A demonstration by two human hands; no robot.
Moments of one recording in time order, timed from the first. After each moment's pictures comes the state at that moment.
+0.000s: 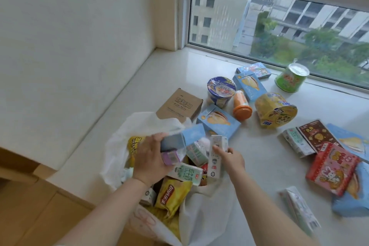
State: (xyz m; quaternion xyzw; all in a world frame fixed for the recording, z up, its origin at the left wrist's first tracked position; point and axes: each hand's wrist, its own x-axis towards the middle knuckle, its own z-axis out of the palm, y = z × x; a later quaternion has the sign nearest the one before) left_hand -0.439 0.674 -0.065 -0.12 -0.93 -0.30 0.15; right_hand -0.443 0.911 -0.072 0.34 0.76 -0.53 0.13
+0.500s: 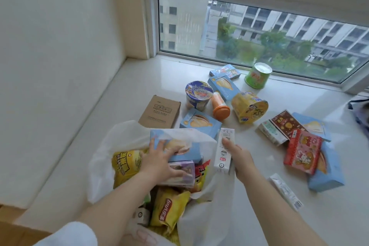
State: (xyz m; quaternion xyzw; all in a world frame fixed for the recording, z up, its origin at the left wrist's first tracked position) left_hand -0.482 0.704 -0.085 -0.18 -0.96 -0.09 -0.20; right_hand -0.430 0.934 -0.037 0.41 0.63 -0.66 0.05
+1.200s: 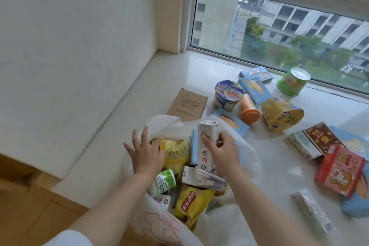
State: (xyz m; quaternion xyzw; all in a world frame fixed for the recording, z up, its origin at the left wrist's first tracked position) left_hand -0.475 0.619 -0.093 0.04 -0.99 -0.10 -0.07; right_hand -0.456 0.820 -0.028 0.18 0.85 -0.49 0.01
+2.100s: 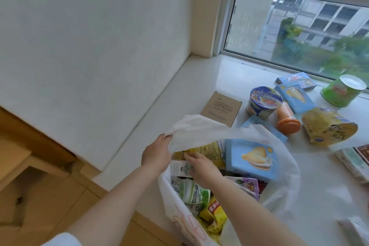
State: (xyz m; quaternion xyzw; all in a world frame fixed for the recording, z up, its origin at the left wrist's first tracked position) left_hand -0.480 0.550 -0.058 0.05 -0.97 -0.20 -0.13; right_hand -0.472 0.712 -0.100 -0.17 0.94 -0.19 0.20
